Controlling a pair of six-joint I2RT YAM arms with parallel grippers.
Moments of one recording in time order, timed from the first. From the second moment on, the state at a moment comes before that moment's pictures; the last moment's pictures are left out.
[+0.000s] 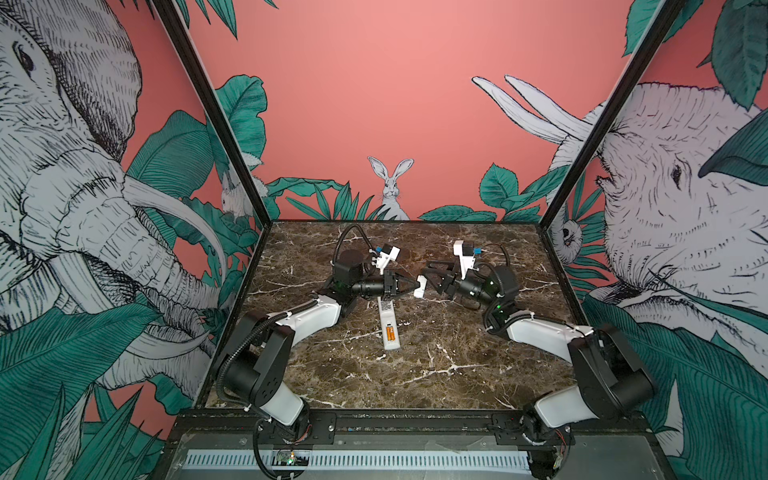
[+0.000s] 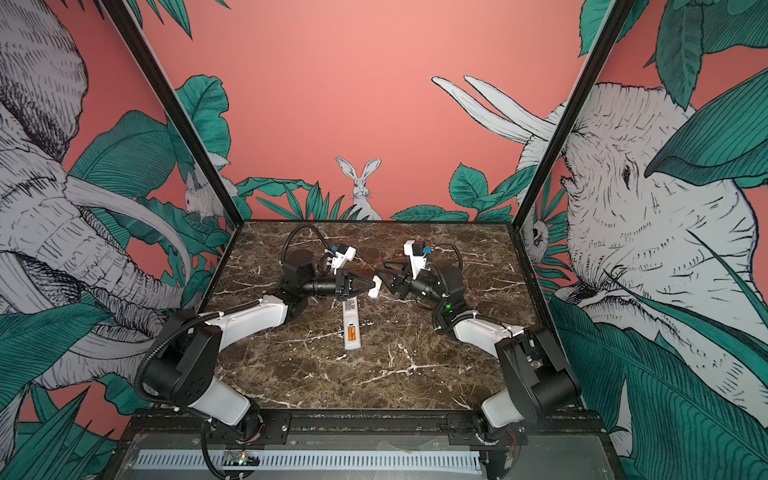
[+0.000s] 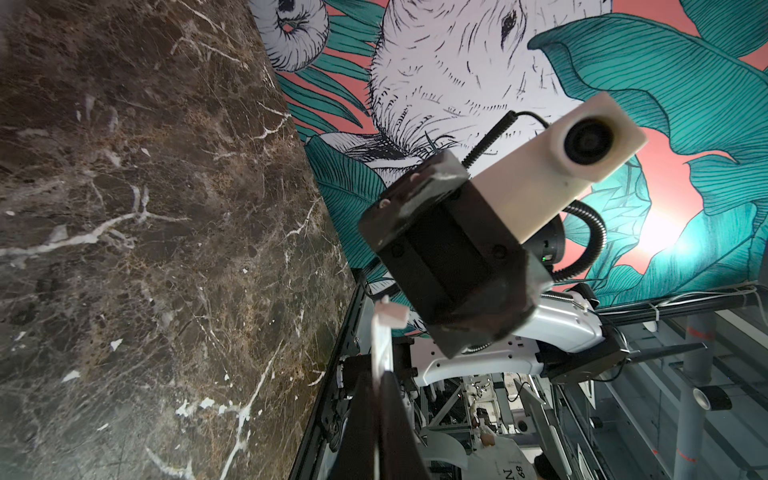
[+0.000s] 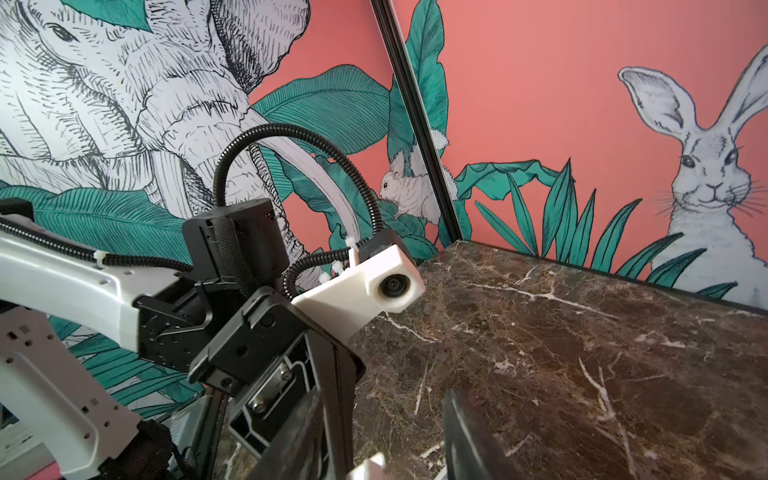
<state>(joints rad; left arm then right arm) -0.51 1.56 0.85 0.55 1.02 -1.04 0.46 1.47 0.69 0.92 -0.72 0.50</state>
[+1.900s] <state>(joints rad) -0.27 1.42 0.84 0.19 1.01 -0.70 0.49 1.71 1.09 -0.79 0.27 0.16</state>
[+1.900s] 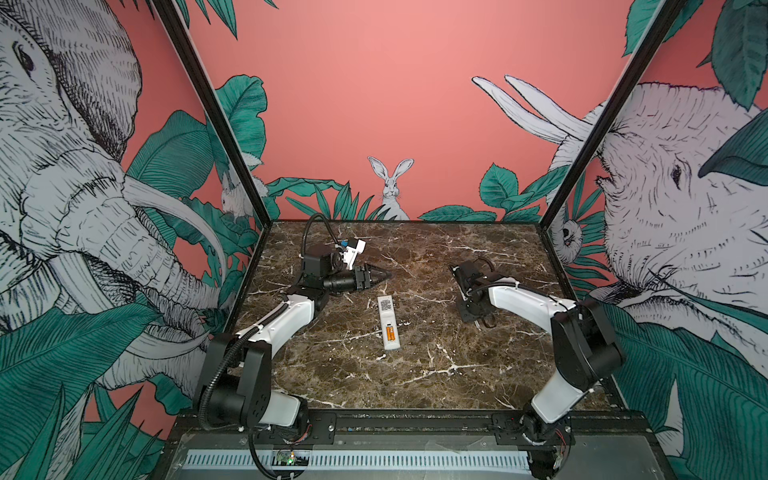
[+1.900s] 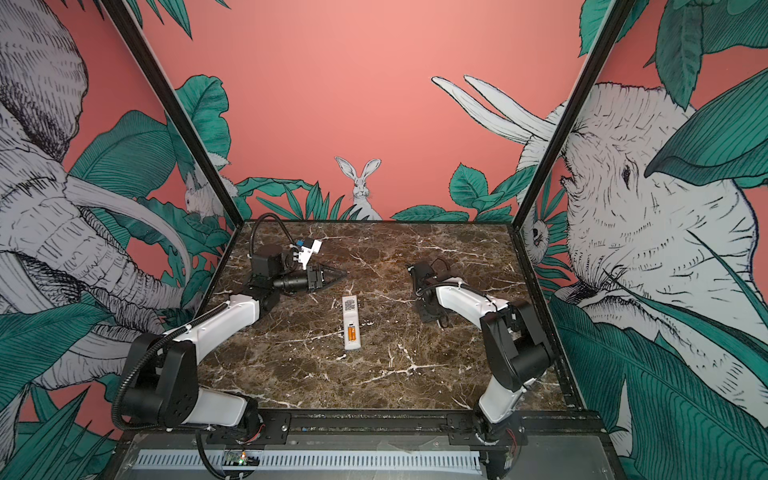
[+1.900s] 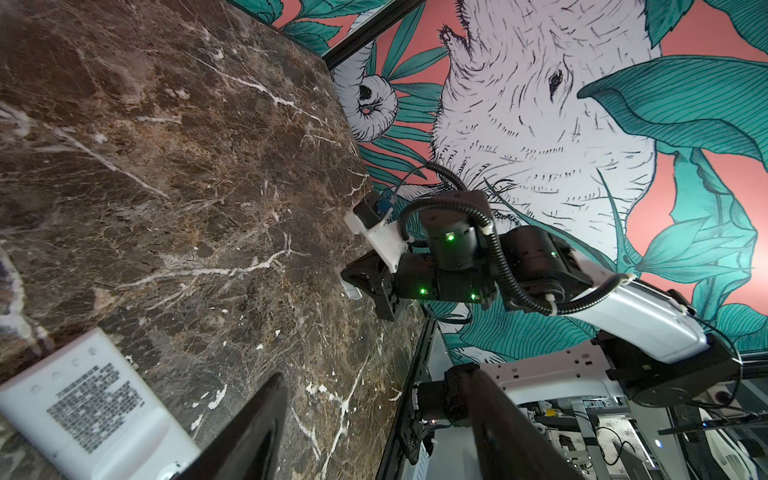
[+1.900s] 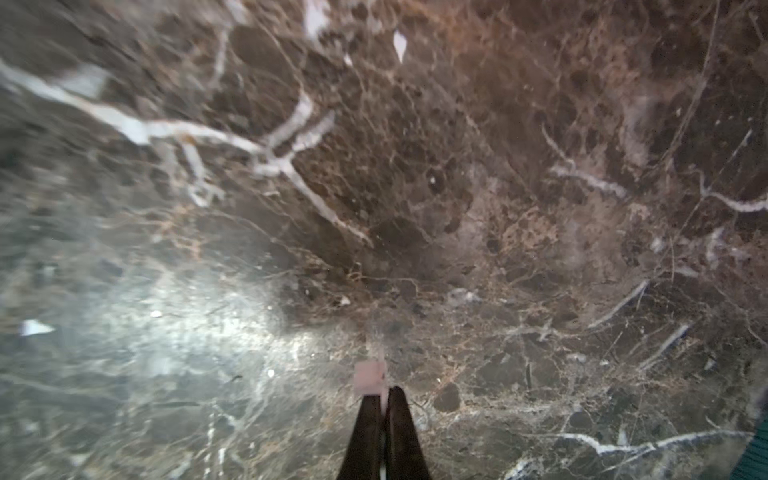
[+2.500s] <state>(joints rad) -0.25 1.41 0.84 0.15 1.02 -0.67 0.69 1.73 1.07 -0.72 0.34 0.28</state>
